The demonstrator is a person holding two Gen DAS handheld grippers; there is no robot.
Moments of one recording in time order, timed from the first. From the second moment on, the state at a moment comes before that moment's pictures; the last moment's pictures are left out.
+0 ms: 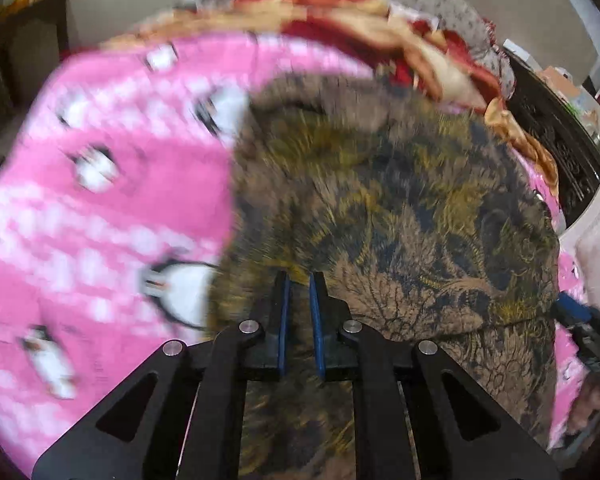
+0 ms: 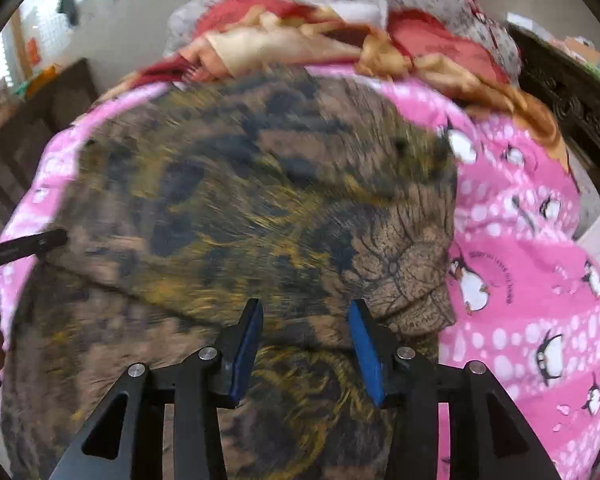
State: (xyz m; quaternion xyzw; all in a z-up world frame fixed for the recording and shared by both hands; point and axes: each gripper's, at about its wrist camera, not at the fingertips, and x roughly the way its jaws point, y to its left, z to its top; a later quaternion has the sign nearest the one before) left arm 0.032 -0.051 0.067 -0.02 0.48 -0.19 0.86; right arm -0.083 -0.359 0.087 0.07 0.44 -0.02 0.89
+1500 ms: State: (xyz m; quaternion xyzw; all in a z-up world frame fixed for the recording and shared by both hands) left arm -0.191 0.067 0.029 -0.06 0.59 -0.44 0.67; right arm -0.313 -0.373 0.101 0.07 0.36 -0.03 0.93
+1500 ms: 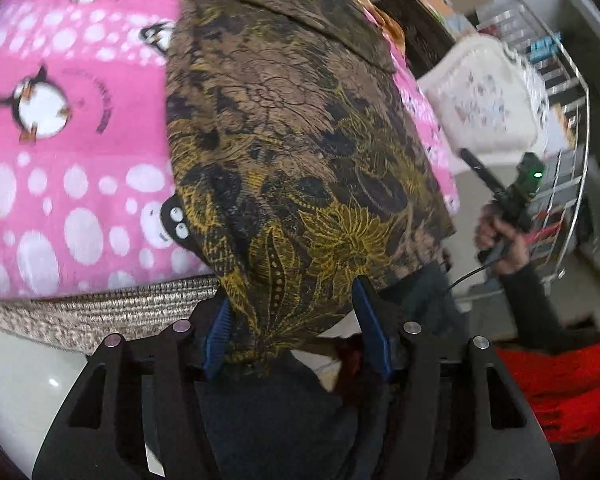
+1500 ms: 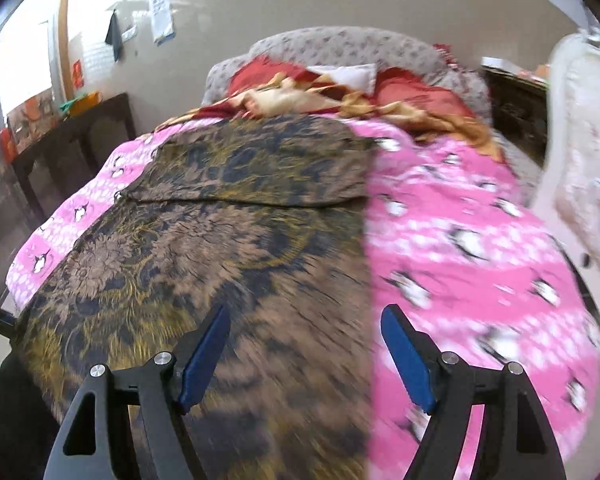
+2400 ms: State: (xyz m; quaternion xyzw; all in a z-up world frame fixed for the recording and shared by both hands) left arm -0.195 0.081 0.022 -0.05 0.56 -0.34 0.75; right arm -0.389 -0.427 0.009 0.32 0.40 0.16 0.85
